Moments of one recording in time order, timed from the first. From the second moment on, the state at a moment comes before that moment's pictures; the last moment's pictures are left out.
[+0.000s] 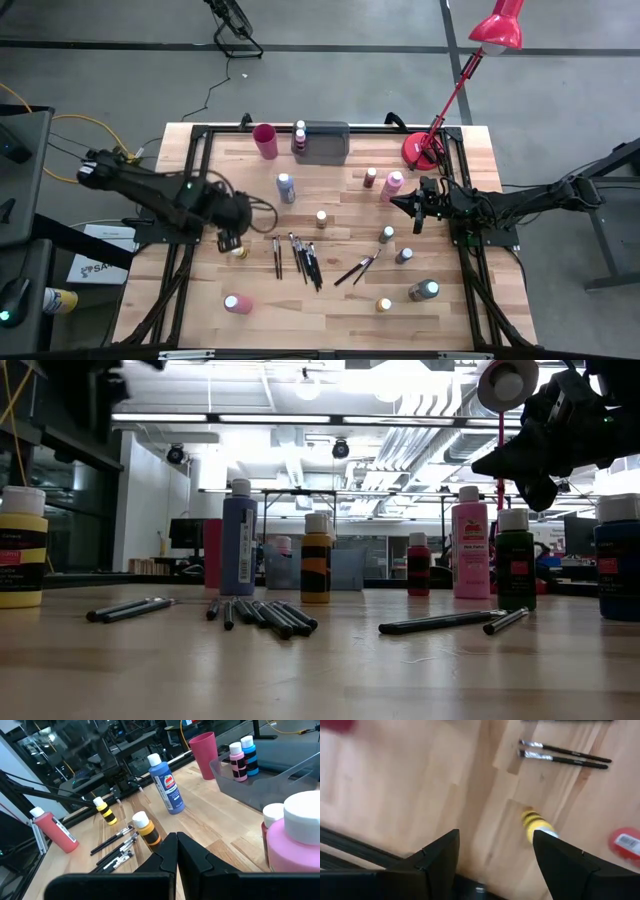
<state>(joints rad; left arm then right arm) -0.30 1.19 1.17 -1.39 -0.19 -0.67 0.08 0.50 0.11 0.24 0.31 0.49</state>
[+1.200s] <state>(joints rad) -0.41 1.36 1.03 -1.20 -0.03 -0.74 0.08 0.51 0.11 0.24 0.31 0.49</state>
